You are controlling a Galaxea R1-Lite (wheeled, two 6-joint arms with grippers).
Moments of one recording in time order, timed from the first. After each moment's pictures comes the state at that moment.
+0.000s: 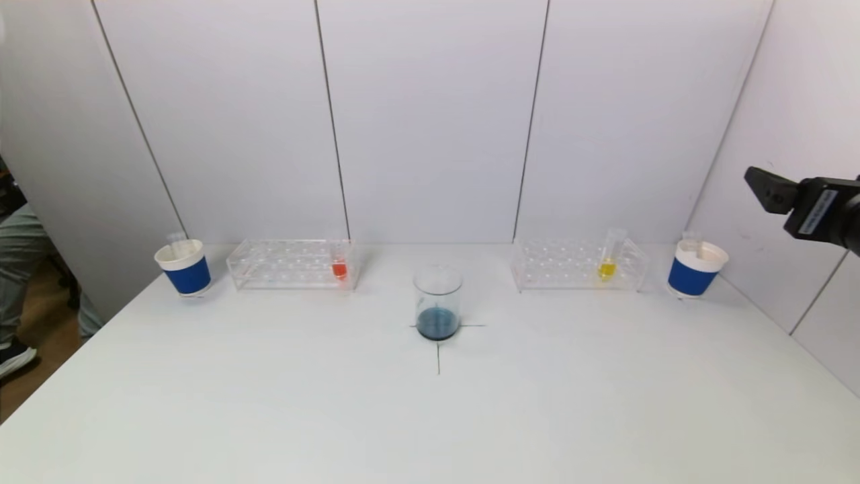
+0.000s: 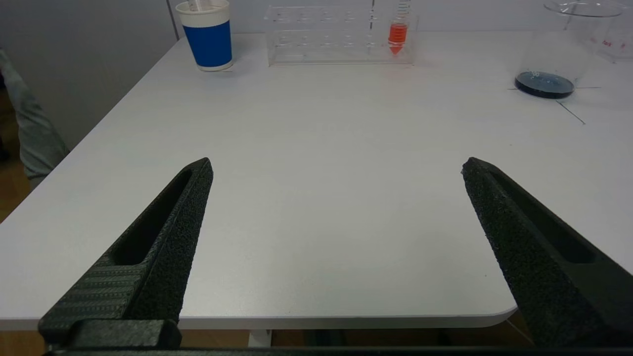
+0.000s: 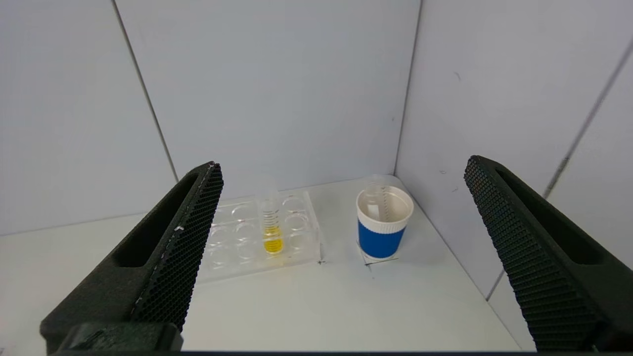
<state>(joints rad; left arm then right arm) -0.01 0.00 0.00 0.00 0.00 -0.01 0.13 1.30 -0.64 -0.69 -0.38 0.01</state>
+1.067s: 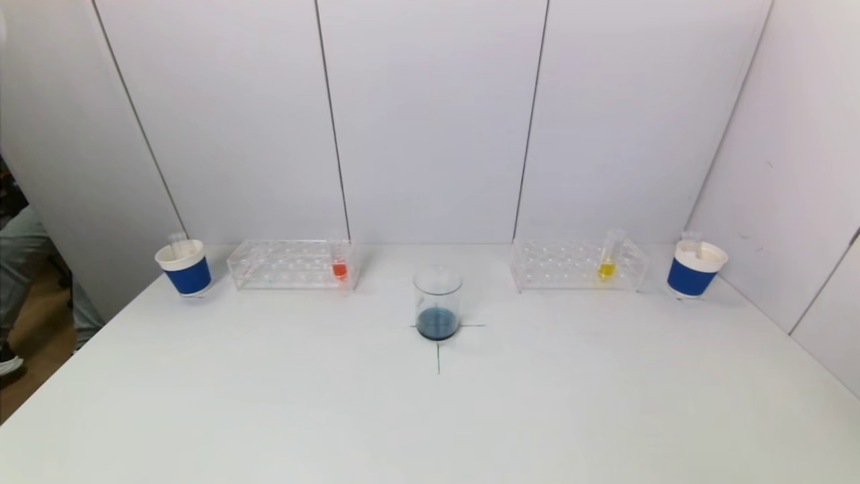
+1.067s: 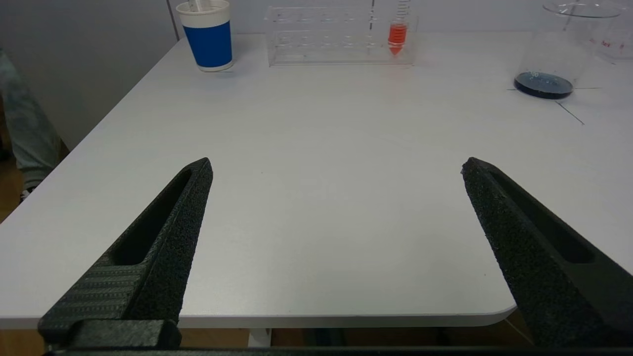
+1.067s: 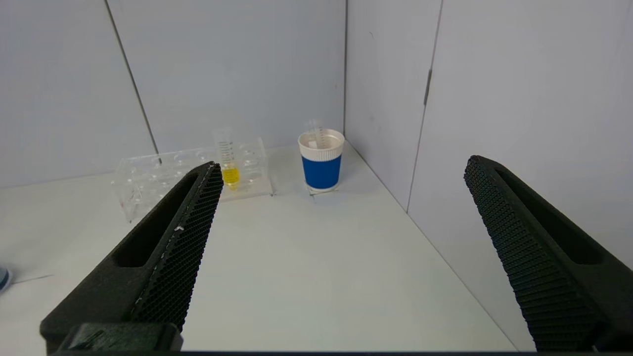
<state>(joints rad) -0.01 0.00 0.00 0.00 0.00 -0.01 0.10 0.60 -0.24 -0.44 -0.39 -0.01</state>
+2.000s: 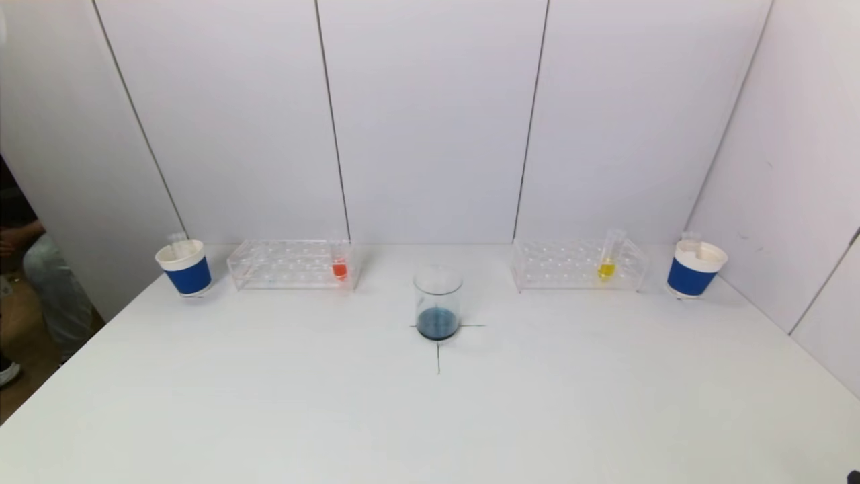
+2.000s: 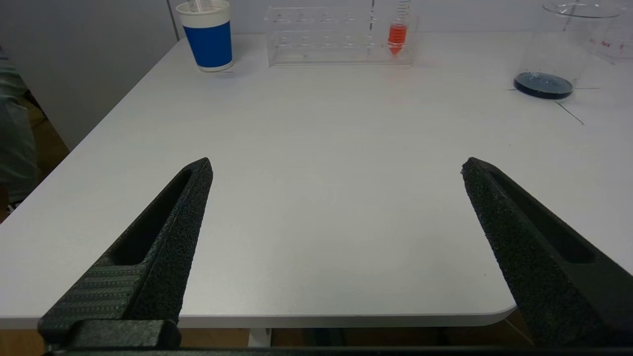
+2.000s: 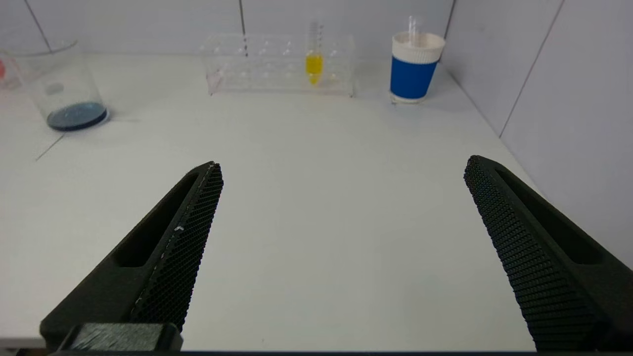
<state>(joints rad) -0.01 0.00 0.00 0.00 0.00 -0.01 0.13 0.27 0.00 -0.21 -0.13 0.00</state>
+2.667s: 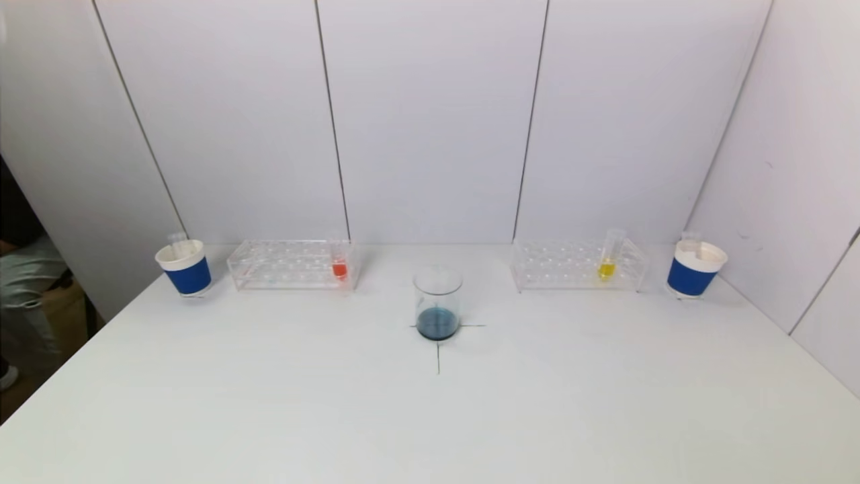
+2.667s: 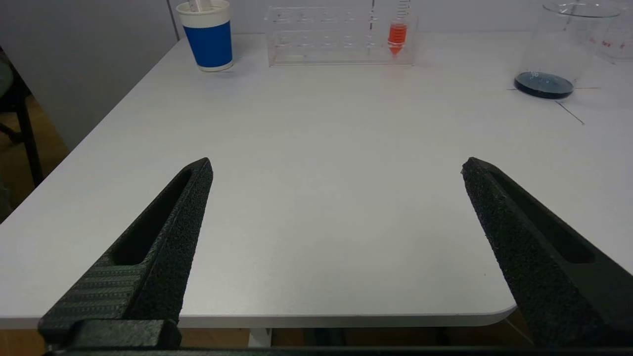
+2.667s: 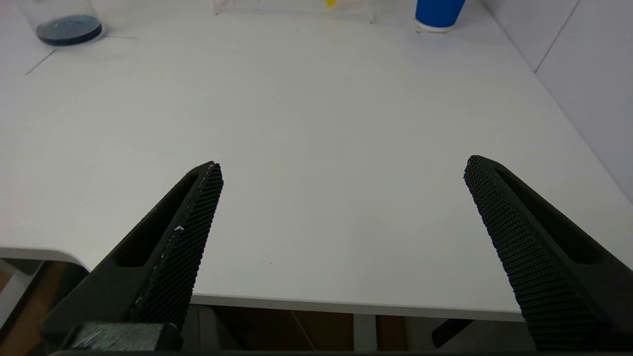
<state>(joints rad) -0.01 0.00 0.00 0.00 0.00 -0.01 0.02 0.18 0.00 0.00 0.01 -0.03</state>
